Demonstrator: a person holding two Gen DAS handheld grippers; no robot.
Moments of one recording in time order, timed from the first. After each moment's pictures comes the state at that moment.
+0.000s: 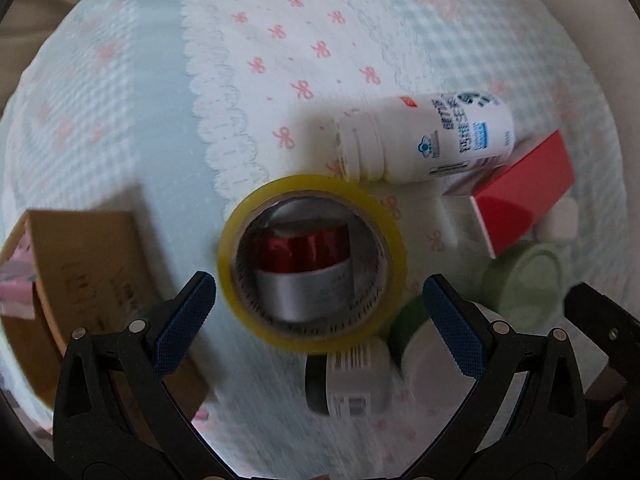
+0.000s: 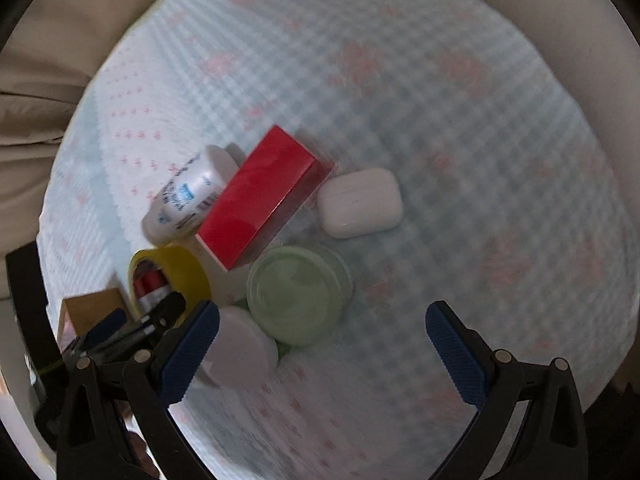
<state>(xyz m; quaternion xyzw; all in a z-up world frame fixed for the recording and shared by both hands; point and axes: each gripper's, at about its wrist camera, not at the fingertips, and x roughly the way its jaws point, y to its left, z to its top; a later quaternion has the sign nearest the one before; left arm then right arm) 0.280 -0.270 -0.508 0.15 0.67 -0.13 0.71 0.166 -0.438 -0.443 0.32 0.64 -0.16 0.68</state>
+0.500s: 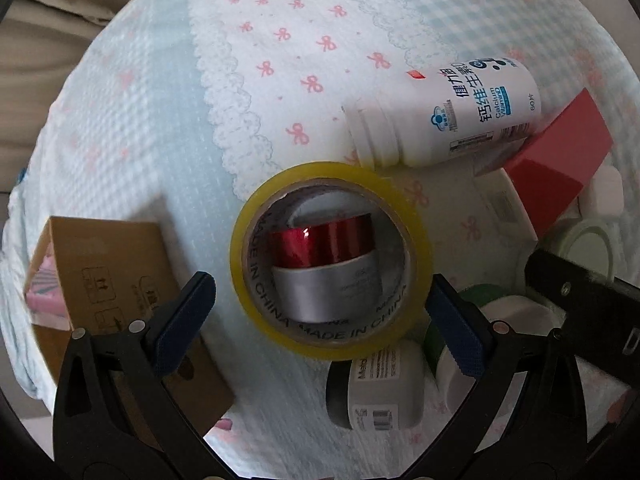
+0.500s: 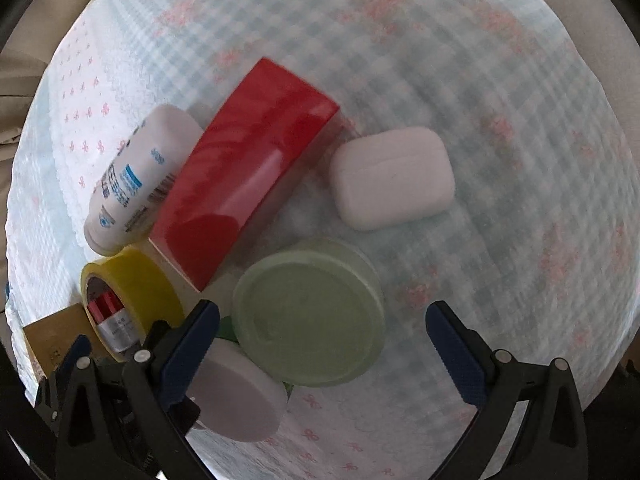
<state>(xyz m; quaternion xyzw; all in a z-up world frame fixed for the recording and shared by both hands) 0.248 -0.274 -0.519 0.23 0.63 -0.09 0.74 0.187 -0.416 -0.485 0.31 0.68 -0.19 0.64</state>
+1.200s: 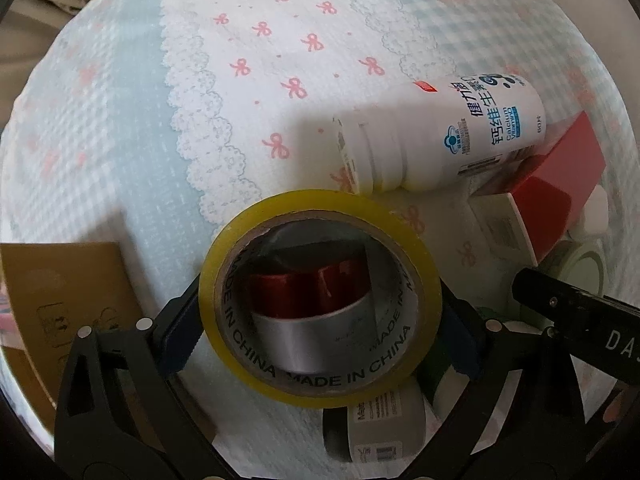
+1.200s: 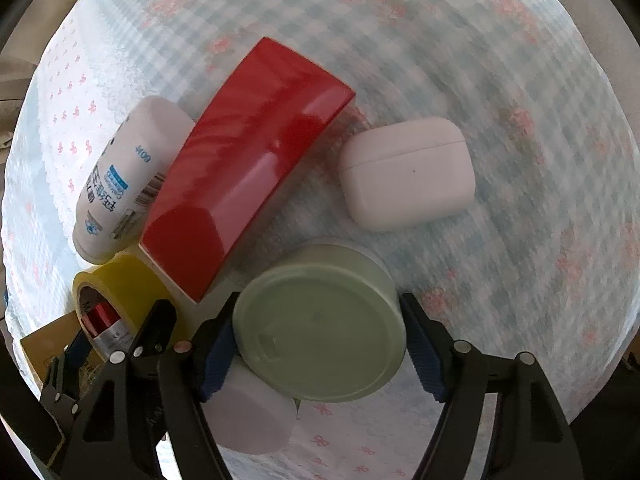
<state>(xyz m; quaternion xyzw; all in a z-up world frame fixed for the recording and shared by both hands) 0.288 -0.263 -0.538 0.17 0.64 -0.15 0.73 0.216 -0.410 -0.520 0.32 0.68 -0.20 0.63</state>
